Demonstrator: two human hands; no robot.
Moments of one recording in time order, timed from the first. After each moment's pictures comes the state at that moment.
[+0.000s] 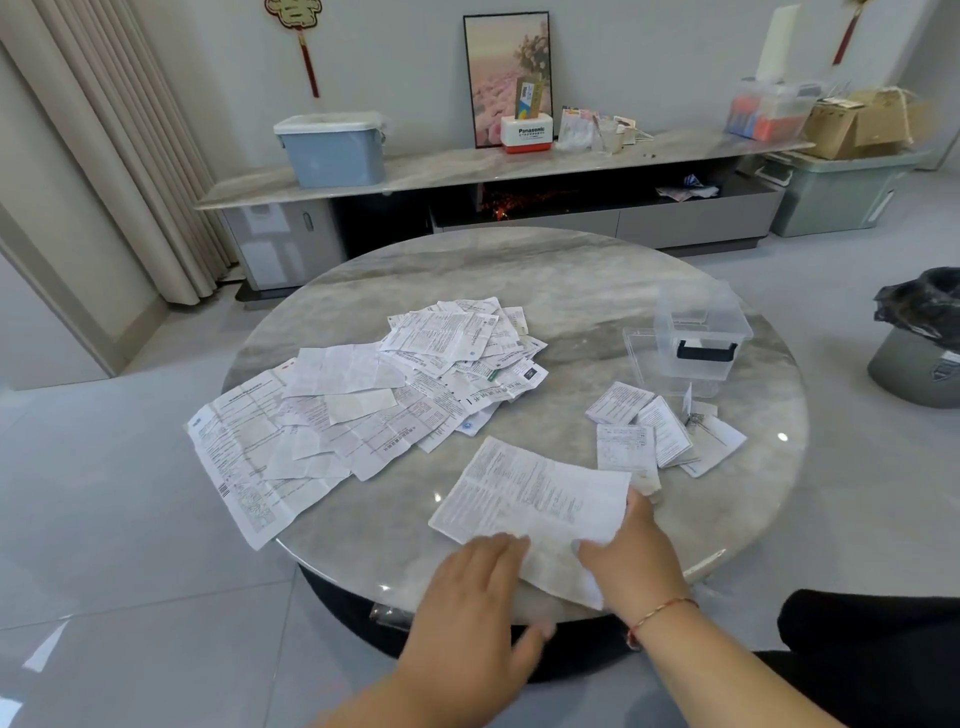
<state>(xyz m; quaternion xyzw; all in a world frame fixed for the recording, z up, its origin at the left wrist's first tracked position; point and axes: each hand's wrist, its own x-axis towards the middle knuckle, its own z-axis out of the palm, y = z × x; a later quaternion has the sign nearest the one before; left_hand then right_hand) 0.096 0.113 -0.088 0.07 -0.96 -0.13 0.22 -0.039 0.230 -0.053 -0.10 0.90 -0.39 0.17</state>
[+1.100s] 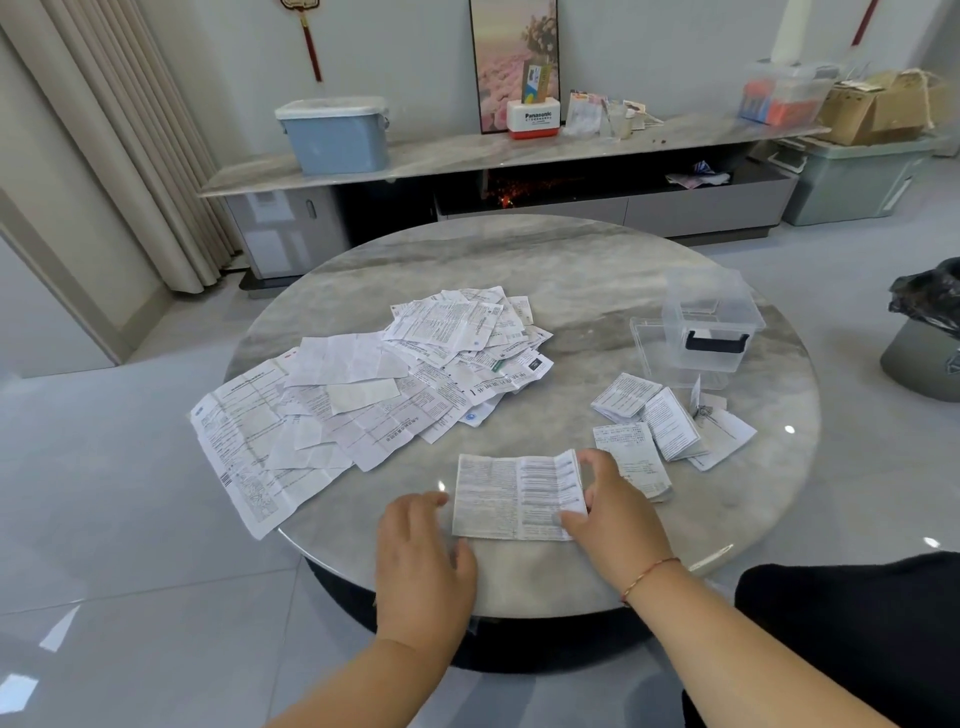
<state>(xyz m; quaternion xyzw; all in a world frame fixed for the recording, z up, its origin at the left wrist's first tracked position) 0.085 0.089 -0.083 0.33 -0.86 -0.27 0.29 -0.061 0.214 -0.054 -0.27 0.90 -0.32 0.13</state>
